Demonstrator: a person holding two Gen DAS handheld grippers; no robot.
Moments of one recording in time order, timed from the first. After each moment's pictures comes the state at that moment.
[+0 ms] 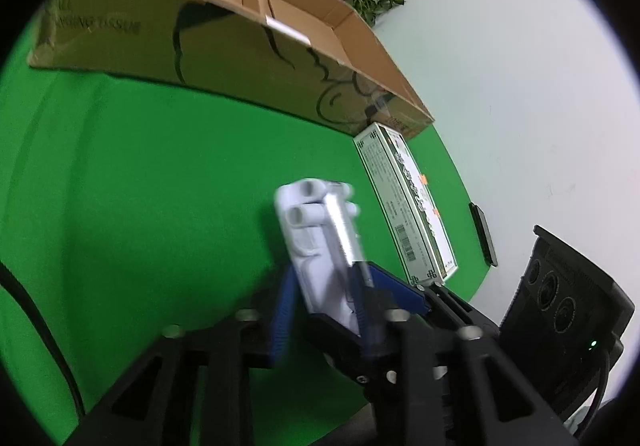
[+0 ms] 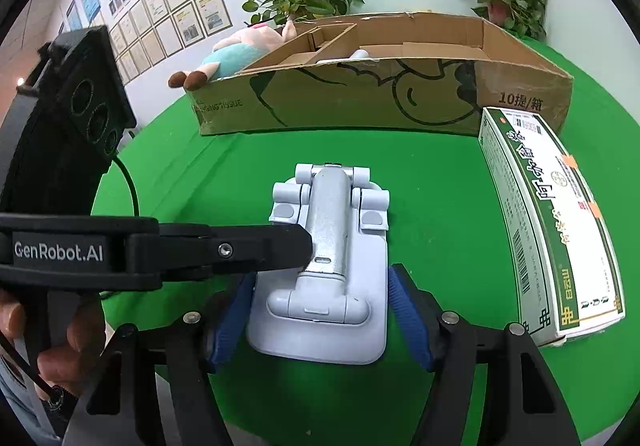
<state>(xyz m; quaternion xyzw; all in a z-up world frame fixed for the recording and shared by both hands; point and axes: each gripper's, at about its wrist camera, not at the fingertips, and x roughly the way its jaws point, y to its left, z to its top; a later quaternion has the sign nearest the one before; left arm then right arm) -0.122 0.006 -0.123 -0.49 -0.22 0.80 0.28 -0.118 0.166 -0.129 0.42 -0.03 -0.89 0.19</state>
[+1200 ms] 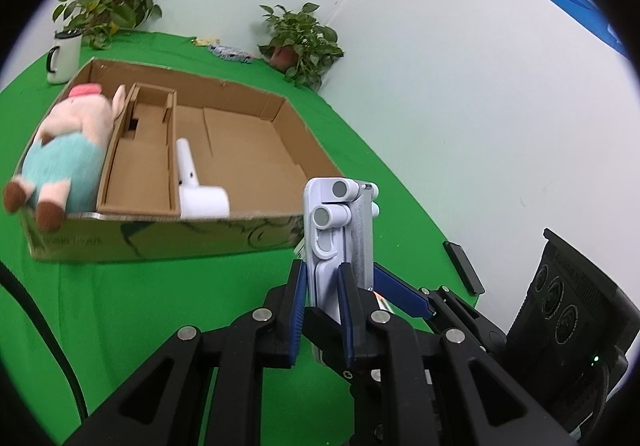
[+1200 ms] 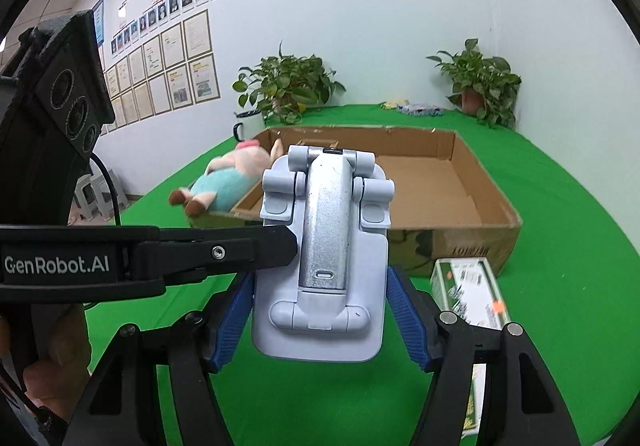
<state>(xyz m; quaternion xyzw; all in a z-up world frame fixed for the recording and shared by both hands) -0.146 0.028 -0.013 -0.37 -0.16 0.86 0.32 -0.124 0.166 -0.023 0.28 0.00 -0.95 0.13</state>
